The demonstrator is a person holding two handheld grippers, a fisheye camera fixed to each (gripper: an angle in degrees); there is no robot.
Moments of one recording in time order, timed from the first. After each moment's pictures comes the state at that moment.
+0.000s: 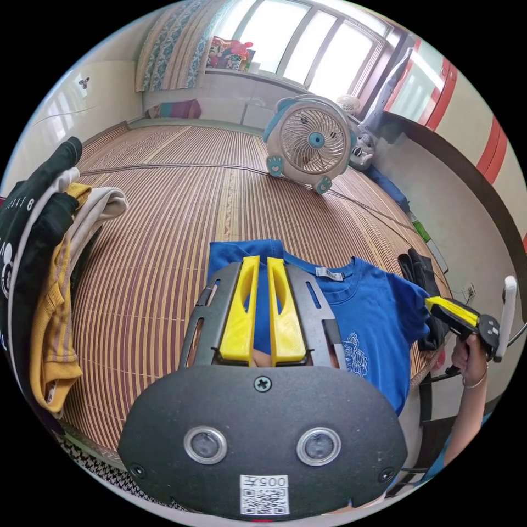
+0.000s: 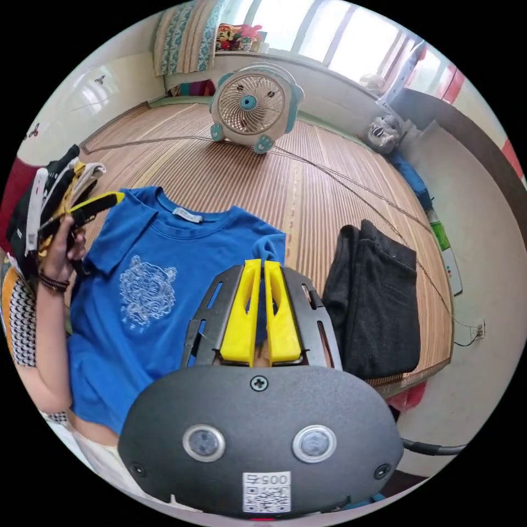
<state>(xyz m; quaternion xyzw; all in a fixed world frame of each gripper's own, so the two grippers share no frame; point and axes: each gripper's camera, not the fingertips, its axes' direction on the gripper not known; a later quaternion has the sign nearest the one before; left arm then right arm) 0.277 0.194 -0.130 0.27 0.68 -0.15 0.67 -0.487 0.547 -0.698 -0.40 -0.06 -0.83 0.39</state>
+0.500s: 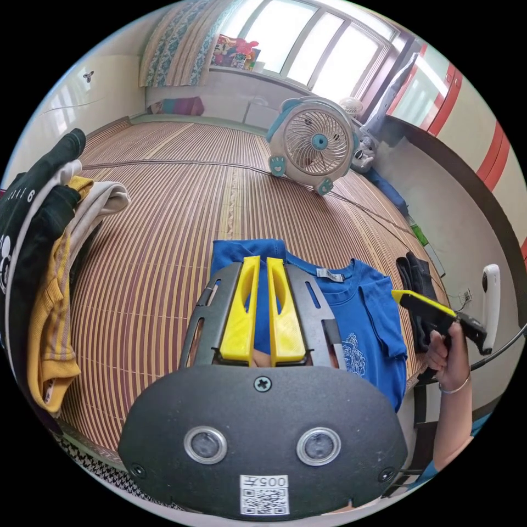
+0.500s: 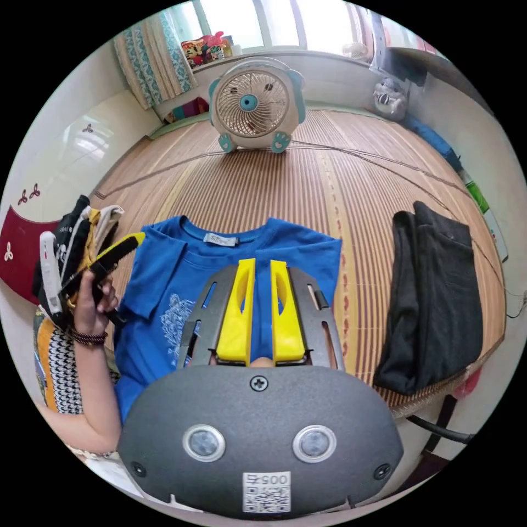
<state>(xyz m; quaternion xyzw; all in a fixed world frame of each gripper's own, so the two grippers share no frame) 0.260 0.218 -0.117 0.26 0.69 -0.16 0.66 -0.480 0.575 -0.664 -0.50 -0.07 -0.74 0.45</state>
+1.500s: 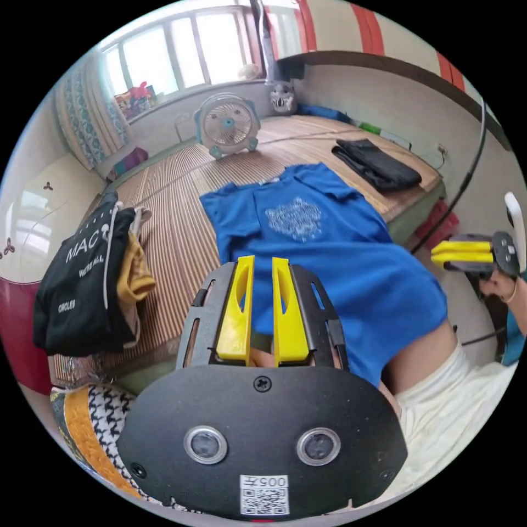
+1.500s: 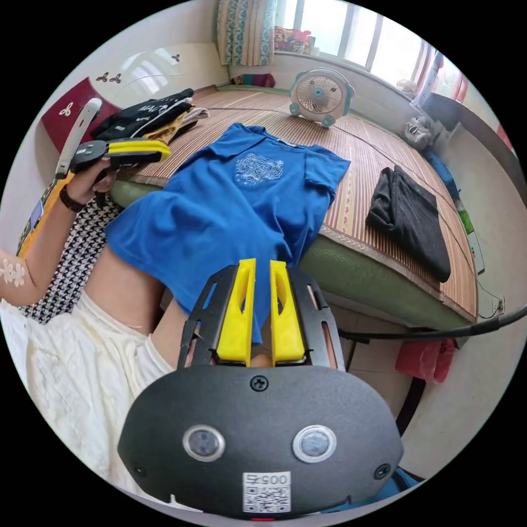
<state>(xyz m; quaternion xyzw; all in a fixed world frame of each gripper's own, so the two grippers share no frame) 0.186 0.527 -0.177 0.38 0.55 0.06 0.74 -0.328 0.333 -0.851 -0.47 -0.11 -0.81 0.32</state>
